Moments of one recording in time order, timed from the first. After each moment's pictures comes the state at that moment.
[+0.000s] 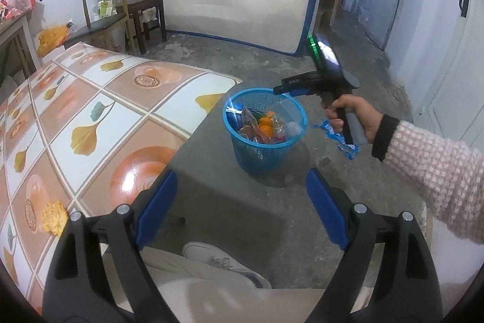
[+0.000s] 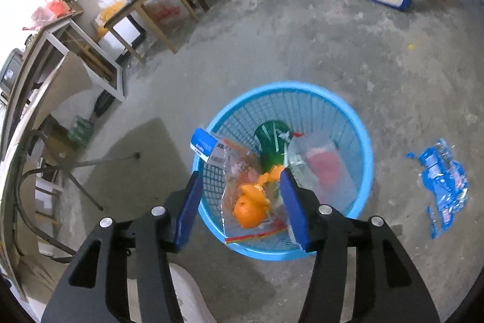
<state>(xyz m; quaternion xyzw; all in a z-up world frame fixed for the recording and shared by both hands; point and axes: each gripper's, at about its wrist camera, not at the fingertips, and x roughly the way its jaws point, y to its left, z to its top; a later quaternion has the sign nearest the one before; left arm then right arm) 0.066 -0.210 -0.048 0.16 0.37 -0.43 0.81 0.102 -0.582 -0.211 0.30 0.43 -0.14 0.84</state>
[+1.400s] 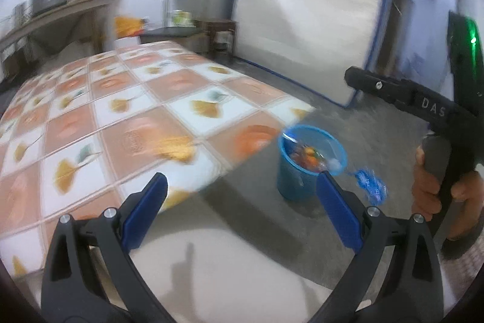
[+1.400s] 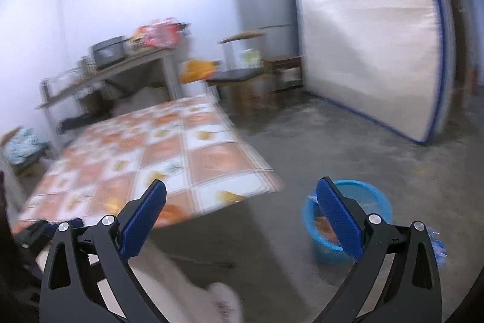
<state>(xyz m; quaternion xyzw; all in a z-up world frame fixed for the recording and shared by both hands) 0.038 -0.083 -0.021 0.04 0.32 -0.29 0.90 0.002 -0.300 -0.006 0.12 0.25 -0.03 0.96</state>
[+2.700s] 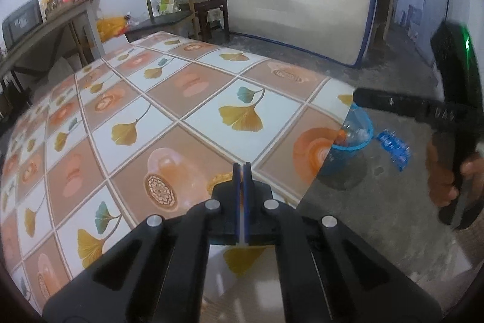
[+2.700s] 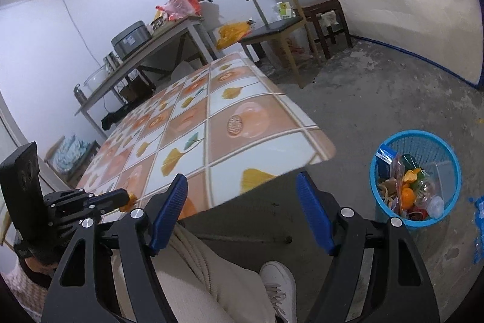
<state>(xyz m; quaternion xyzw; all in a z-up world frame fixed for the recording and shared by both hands) 0.121 -0.099 -0.022 0.15 0.36 -0.31 0.87 0.048 -0.346 -0.074 0.23 0.30 0.05 0.92</state>
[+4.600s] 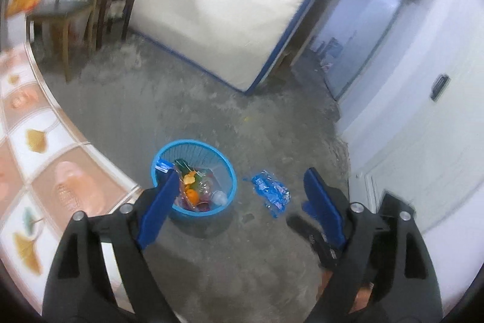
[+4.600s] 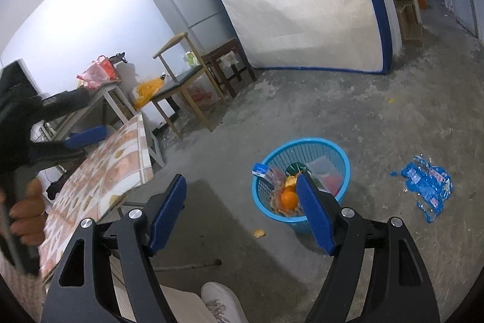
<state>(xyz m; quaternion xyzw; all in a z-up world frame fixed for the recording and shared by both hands) 0.129 -0.291 0.040 0.00 0.39 -0.52 0.76 -0.072 -0.461 -0.080 0.28 0.22 -0.16 0.92</state>
